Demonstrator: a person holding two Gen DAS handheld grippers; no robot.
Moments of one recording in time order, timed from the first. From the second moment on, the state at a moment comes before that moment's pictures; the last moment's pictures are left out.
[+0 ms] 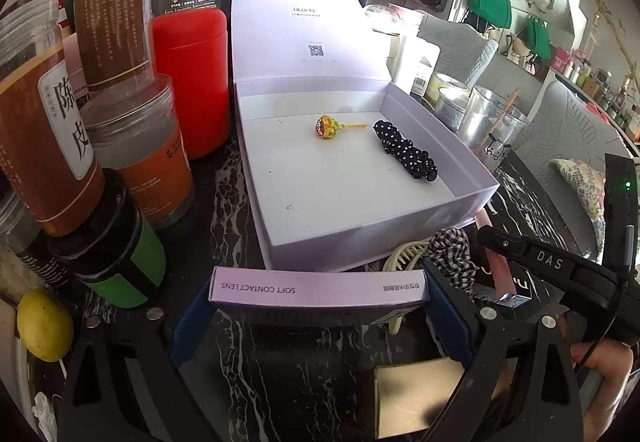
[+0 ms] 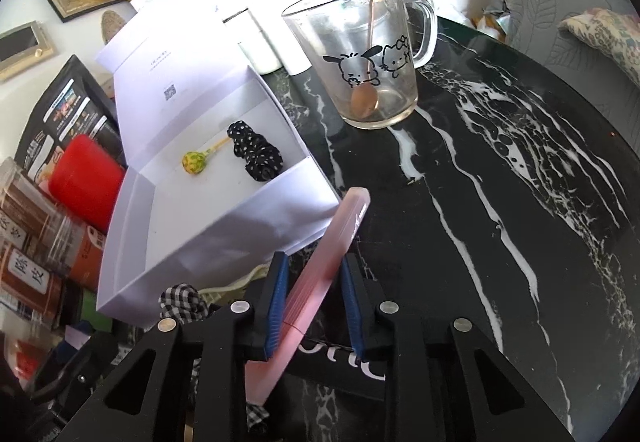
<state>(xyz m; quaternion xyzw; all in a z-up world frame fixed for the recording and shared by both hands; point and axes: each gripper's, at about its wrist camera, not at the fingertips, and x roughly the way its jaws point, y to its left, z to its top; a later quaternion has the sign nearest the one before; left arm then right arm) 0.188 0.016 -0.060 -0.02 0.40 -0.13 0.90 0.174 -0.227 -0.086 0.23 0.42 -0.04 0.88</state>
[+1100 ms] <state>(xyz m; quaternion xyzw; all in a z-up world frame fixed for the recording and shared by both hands) 0.124 -0.024 -0.027 0.02 0.37 -0.17 0.91 0.075 -0.251 -0.055 0.23 0.38 0.02 0.90</state>
